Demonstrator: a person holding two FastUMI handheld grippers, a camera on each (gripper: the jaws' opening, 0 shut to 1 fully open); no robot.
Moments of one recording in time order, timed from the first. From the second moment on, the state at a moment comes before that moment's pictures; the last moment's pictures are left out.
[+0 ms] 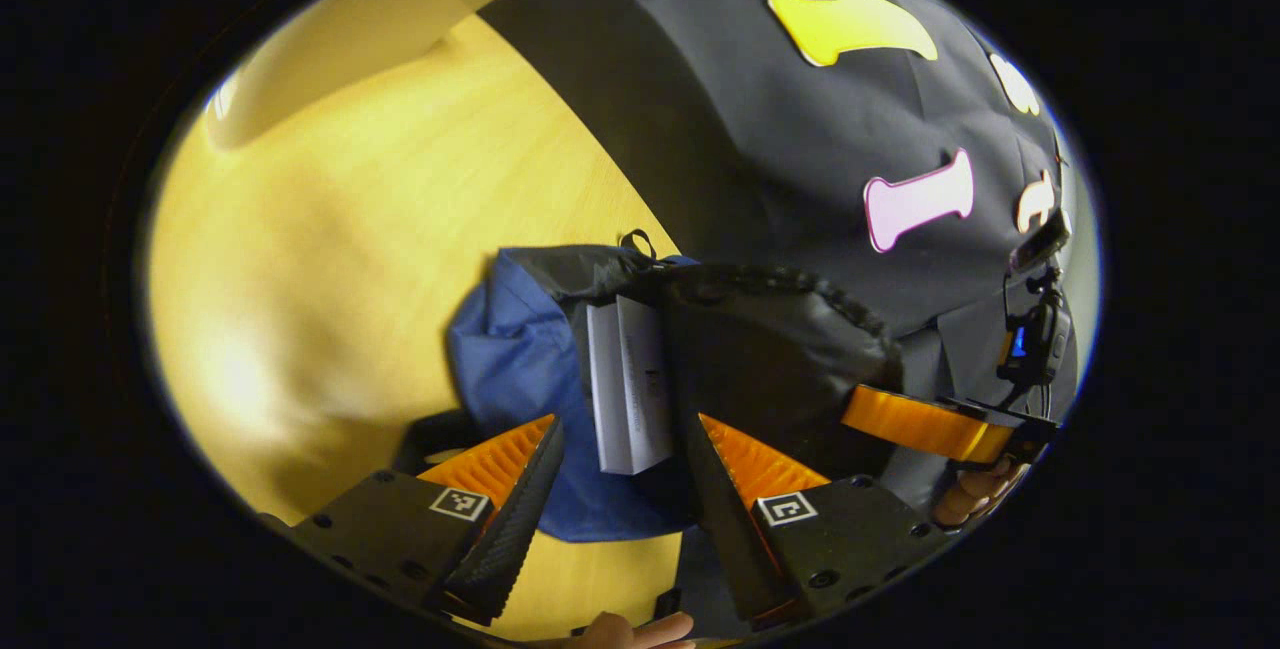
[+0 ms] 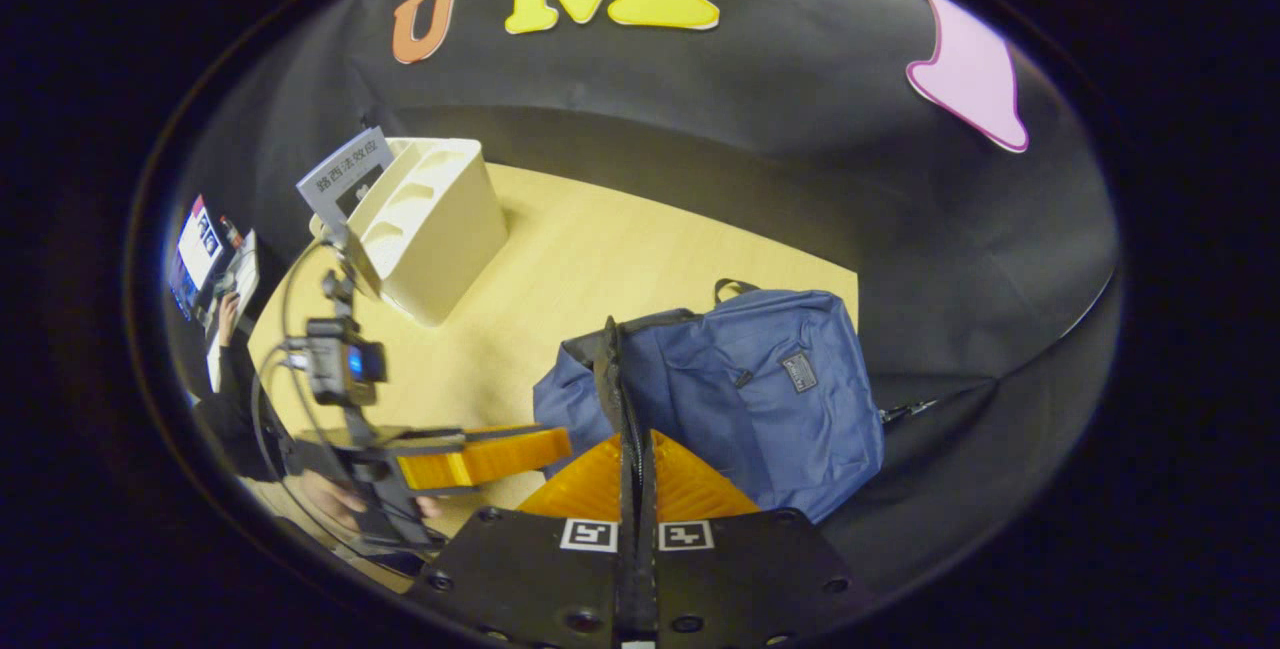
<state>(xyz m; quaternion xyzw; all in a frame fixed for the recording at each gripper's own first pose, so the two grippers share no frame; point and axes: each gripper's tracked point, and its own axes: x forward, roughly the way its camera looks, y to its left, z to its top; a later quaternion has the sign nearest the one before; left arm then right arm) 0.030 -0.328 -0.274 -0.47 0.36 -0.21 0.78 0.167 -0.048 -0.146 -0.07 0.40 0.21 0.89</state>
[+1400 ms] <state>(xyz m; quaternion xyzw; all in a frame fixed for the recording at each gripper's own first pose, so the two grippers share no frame) 0.010 0.087 -0.076 0.09 0.17 0.00 0.98 0.134 -0.055 -0.142 -0.01 0.39 0.09 0.92</state>
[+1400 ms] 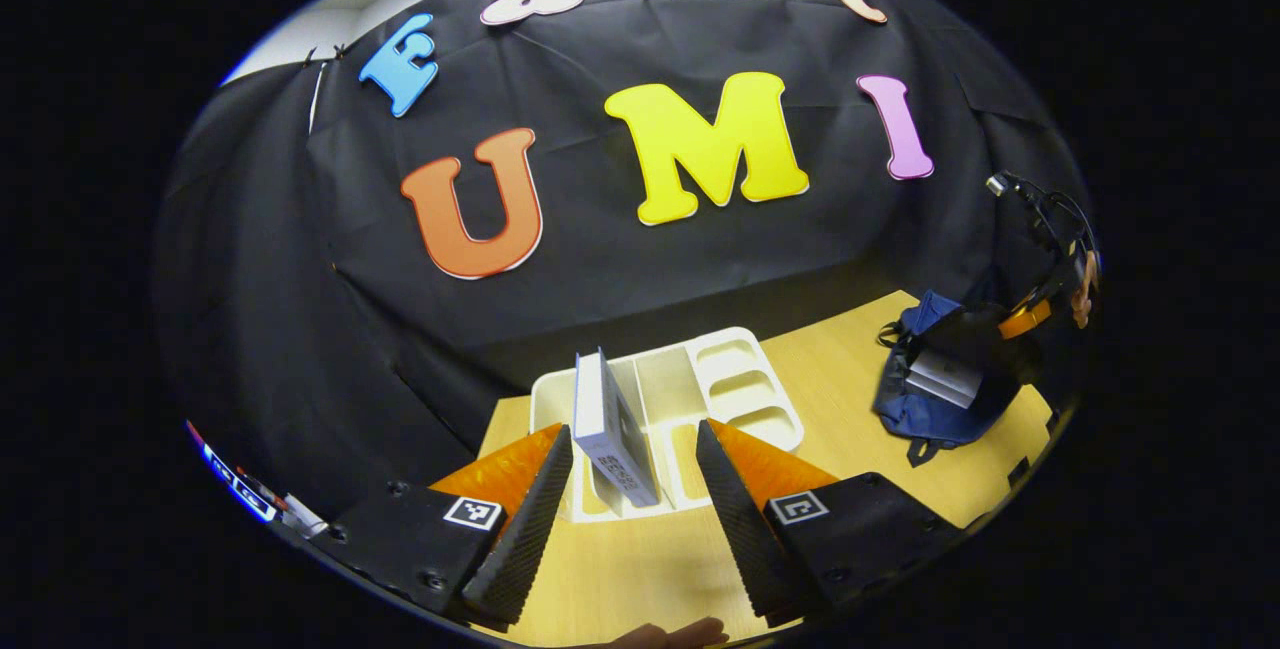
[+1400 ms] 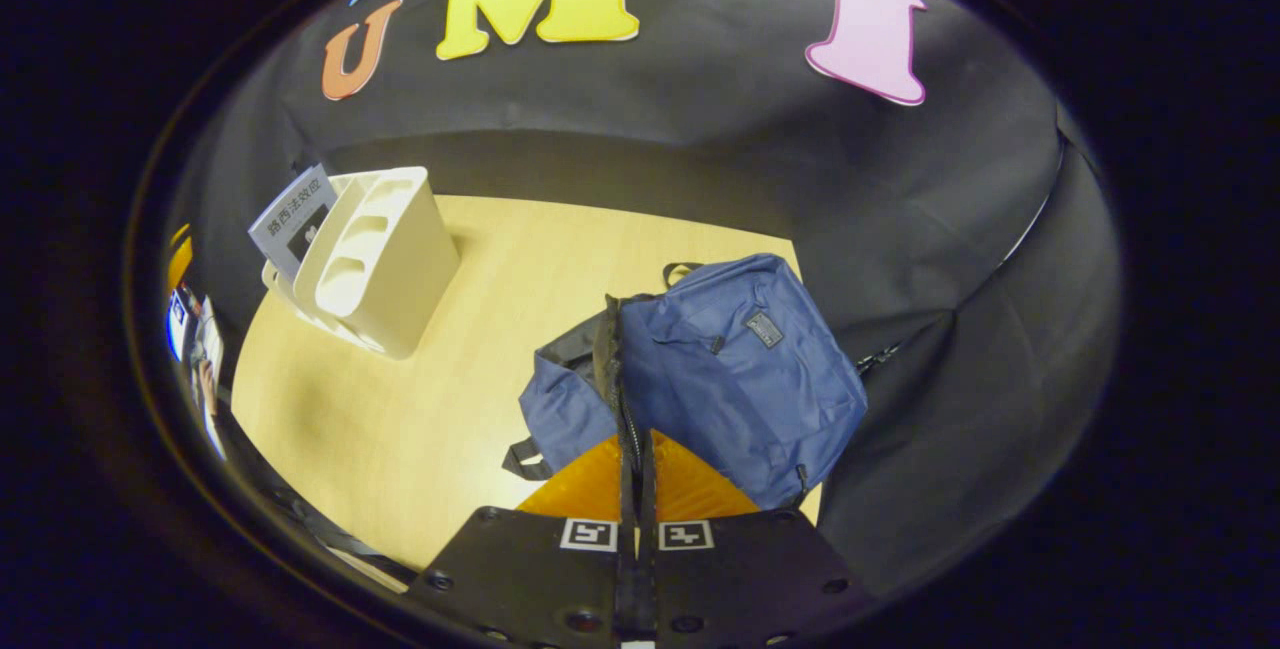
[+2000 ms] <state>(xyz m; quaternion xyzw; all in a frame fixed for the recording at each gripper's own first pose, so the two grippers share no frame) 0.136 0.131 -0.134 -0.05 0.32 0.00 0.94 0.141 -0.062 -0.132 0.00 0.40 0.08 0.91</state>
